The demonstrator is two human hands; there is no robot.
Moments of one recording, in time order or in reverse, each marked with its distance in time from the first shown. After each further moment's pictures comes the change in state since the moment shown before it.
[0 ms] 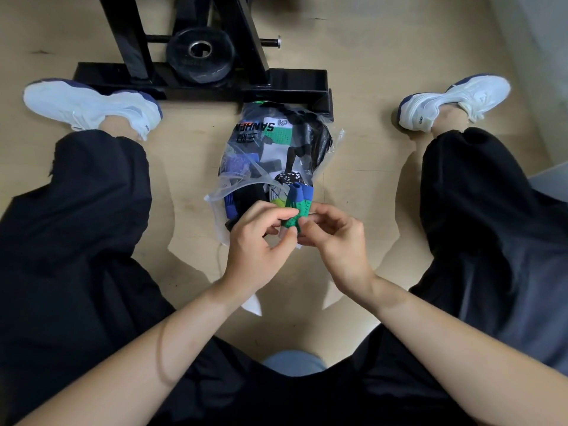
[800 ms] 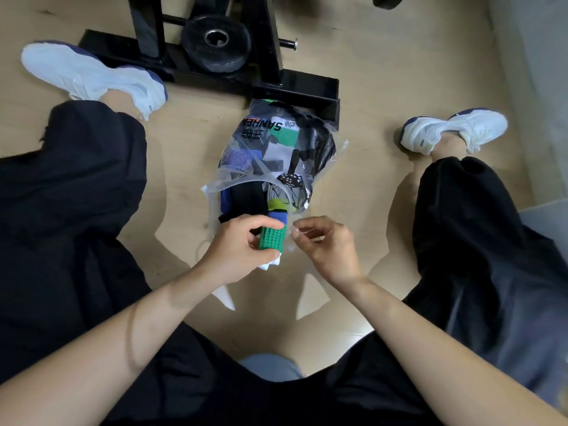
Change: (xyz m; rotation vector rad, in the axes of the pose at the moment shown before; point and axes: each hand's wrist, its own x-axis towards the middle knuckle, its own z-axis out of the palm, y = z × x) left_hand -0.003 -0.023 -0.022 -0.100 -0.308 -0.487; right_hand 0.020 0.018 -0.016 -0.631 -0.116 -0.122
